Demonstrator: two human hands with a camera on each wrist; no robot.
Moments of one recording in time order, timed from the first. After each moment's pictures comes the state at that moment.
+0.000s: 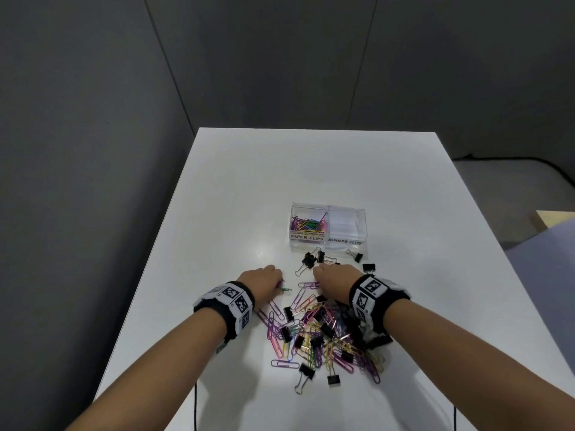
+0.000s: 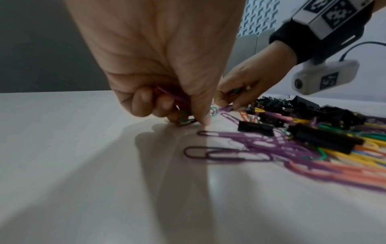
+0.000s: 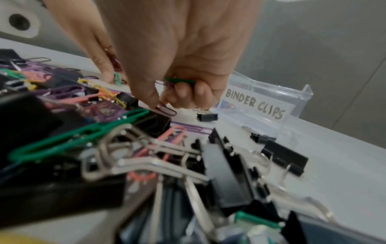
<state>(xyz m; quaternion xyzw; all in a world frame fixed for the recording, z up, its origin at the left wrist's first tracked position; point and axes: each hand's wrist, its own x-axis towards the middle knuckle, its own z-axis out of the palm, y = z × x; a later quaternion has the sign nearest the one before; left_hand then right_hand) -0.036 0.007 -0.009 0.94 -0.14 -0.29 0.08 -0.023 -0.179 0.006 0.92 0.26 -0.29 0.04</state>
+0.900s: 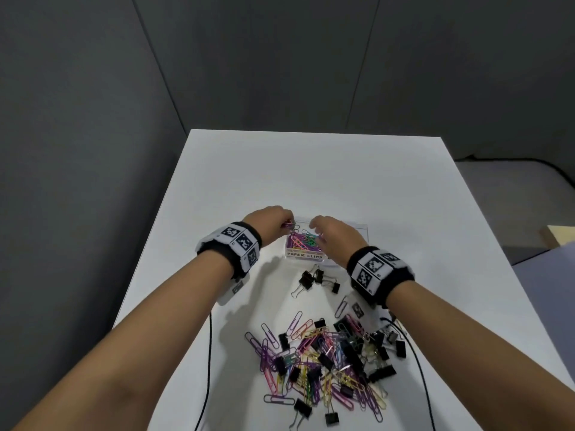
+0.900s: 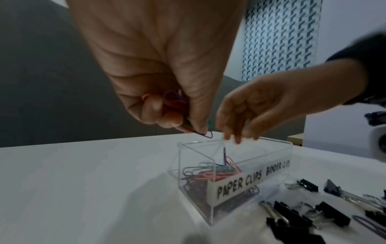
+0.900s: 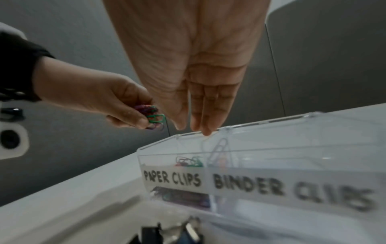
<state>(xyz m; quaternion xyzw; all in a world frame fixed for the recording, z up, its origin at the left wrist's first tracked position) 0.081 -0.008 0.060 0.96 -0.16 -0.18 0.13 0.063 -0.179 0.039 0.96 0.15 -0.12 -0.19</state>
